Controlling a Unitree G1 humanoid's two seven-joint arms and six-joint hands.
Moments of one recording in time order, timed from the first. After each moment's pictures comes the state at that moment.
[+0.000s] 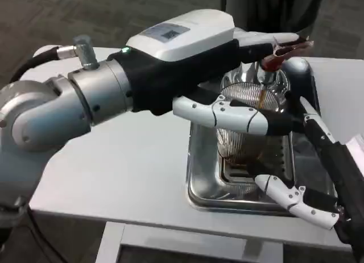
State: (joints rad) left arm -0.87 0.66 -0.18 -0.19 0.23 -0.18 -0.69; right arm 0.11 -0.17 0.05 -0.75 -0.47 0.23 0.15
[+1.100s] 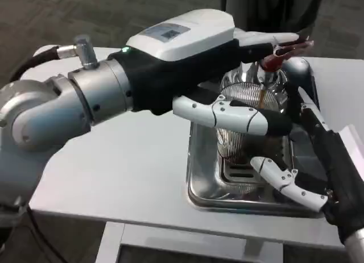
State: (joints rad) left arm -0.88 0.66 -0.18 -0.18 0.23 -0.18 -0.69; right arm 0.00 -0.13 0.06 -0.63 -0.47 0.23 0.09
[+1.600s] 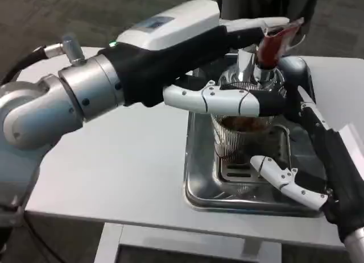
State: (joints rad) left arm -0.86 0.62 -0.12 -0.15 0.17 -0.17 -0.67; right arm 0.00 -0.13 0.06 -0.63 -0.46 0.23 0.09
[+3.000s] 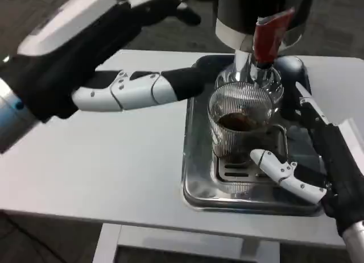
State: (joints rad) left arm -0.54 0.67 0.21 -0.37 0.01 -0.17 -0.61; right arm -0.03 -0.12 0.06 -0.62 -0.47 0.25 0.08
